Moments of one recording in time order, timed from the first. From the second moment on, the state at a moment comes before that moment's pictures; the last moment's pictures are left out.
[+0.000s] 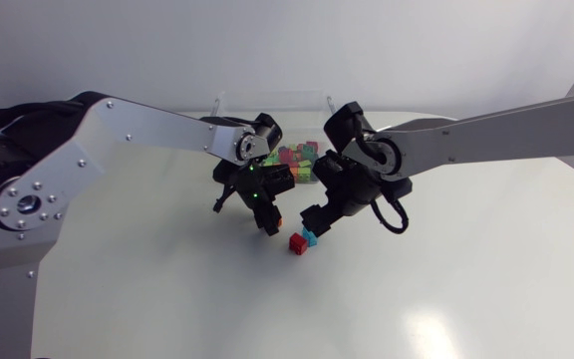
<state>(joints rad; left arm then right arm) -0.52 2.27 1.63 -0.68 0.15 0.68 0.51 1.86 1.18 -0.46 -0.04 -0.12</state>
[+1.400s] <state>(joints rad) -0.36 1.78 1.54 -0.64 0.23 0.59 0.58 2.12 1.40 -0.62 0.05 -0.06</state>
